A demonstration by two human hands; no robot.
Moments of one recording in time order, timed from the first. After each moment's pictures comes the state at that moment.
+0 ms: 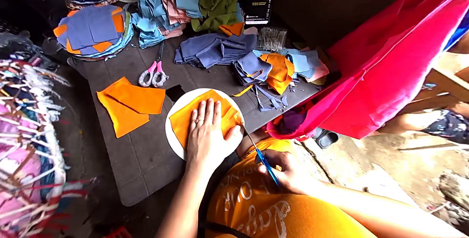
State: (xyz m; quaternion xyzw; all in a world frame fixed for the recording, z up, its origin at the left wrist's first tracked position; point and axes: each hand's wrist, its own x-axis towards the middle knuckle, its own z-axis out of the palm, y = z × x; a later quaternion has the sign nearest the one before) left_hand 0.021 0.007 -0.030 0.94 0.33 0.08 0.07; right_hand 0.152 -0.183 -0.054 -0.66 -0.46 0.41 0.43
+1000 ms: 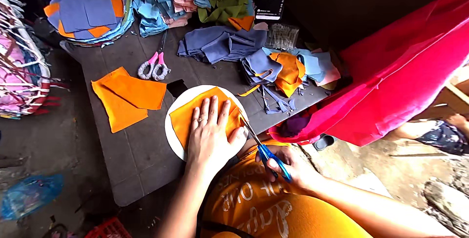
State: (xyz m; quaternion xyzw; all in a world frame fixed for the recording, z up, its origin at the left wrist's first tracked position) left_hand 0.022 0.008 -0.031 0.94 0.32 0.07 0.06; right_hand 0.171 -0.164 -0.049 -0.57 -0.39 0.54 0.49
